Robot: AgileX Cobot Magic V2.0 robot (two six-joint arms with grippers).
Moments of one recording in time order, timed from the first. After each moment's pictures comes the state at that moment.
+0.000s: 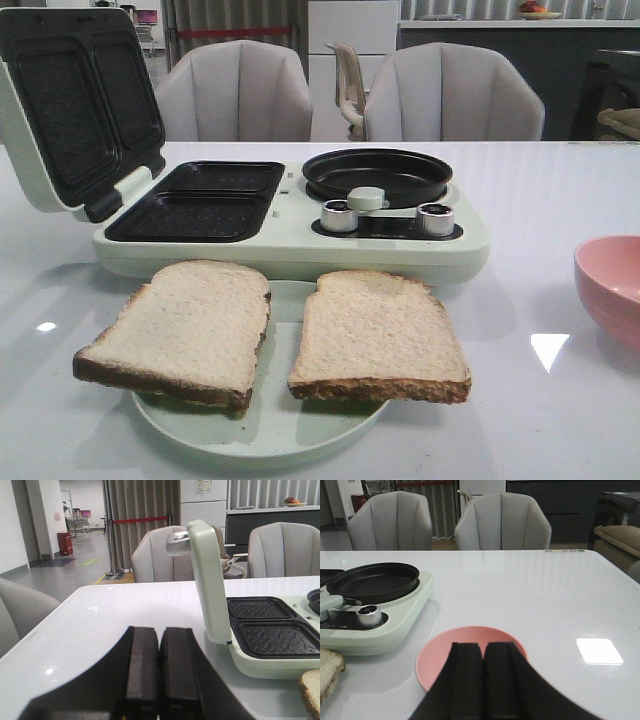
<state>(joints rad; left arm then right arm) -0.03 0.00 0.00 -0.08 0.02 0.11 -0.04 -0.01 0.03 0.06 0.09 -0.02</state>
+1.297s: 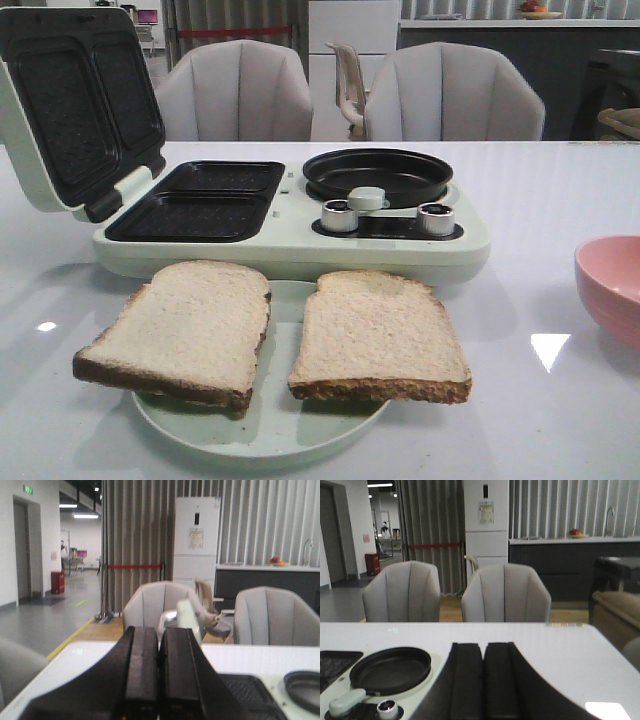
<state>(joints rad) -0.03 0.00 -0.32 -0.16 0.15 0.11 -0.04 0.00 -0.31 0.05 0.20 -0.02</state>
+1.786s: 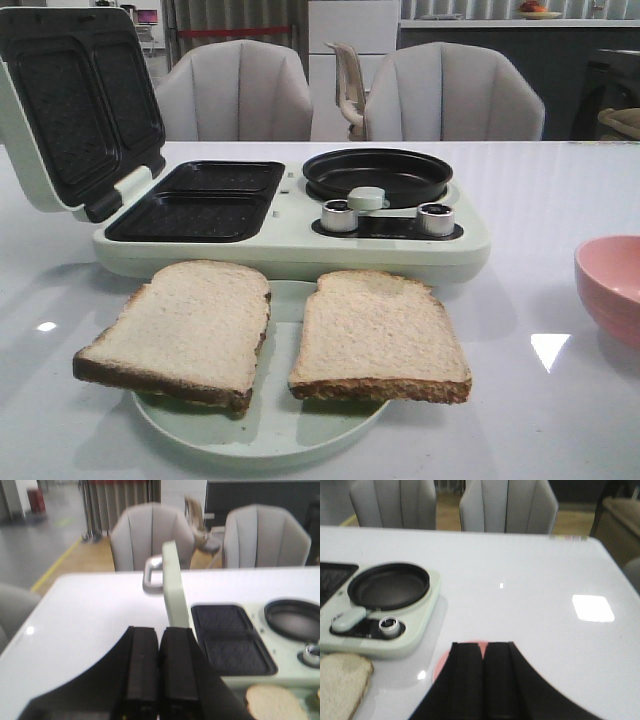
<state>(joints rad) -0.03 0.30 -0.67 -0.14 0.61 0.11 -0.04 0.36 -0.61 0.03 0.61 -0.02</state>
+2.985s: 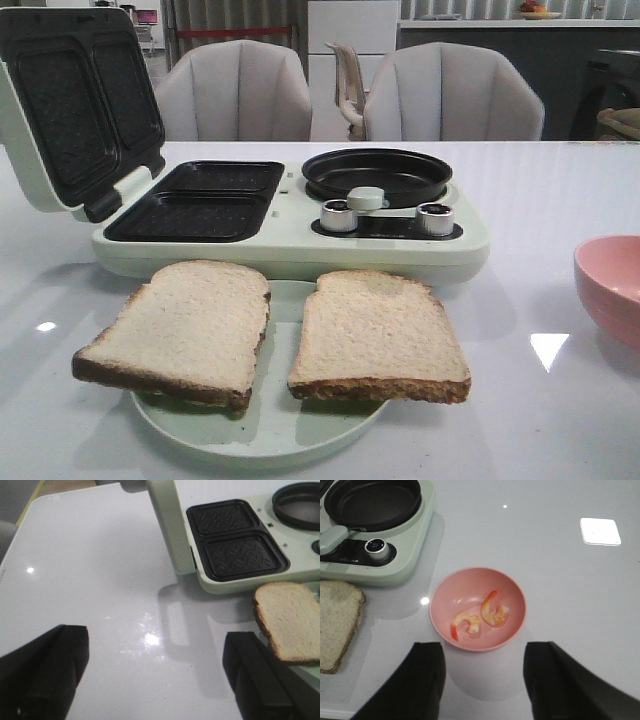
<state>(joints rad) -0.05 0.40 -0.58 -0.15 0.73 0.29 -0.04 0.48 -0.61 0.02 0.76 -0.02</state>
